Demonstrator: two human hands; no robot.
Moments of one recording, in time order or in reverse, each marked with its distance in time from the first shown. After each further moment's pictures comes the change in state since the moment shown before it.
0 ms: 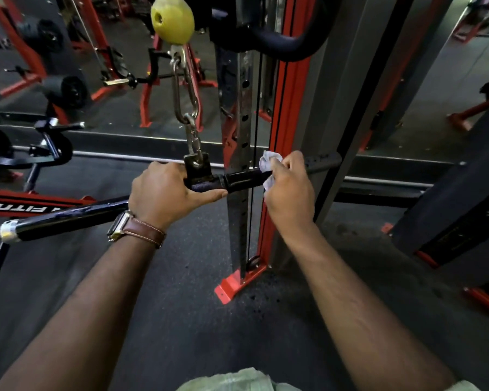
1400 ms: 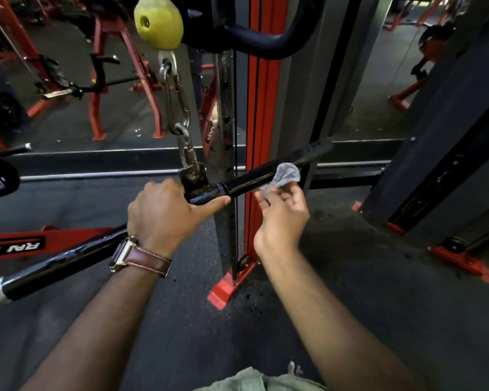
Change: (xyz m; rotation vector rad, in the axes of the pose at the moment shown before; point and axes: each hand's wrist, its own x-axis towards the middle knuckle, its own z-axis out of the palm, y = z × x) left_hand 0.005 -0.010 0.007 0.021 -0.061 0.003; right_hand -0.028 -0.050 0.031 1.477 0.563 0.976
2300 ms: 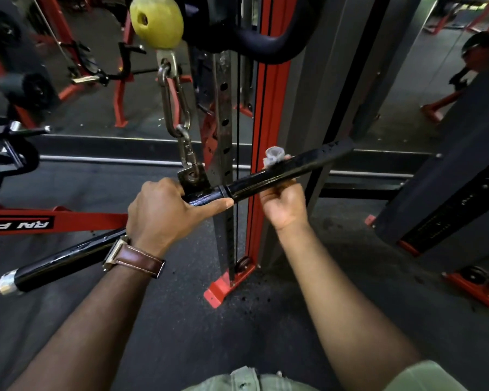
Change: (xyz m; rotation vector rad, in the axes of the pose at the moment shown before) left_hand 0.005 0.037 0.010 -0.171 -0.060 -0.097; right_hand 0.089 -0.034 0.017 0.332 -0.434 0.552
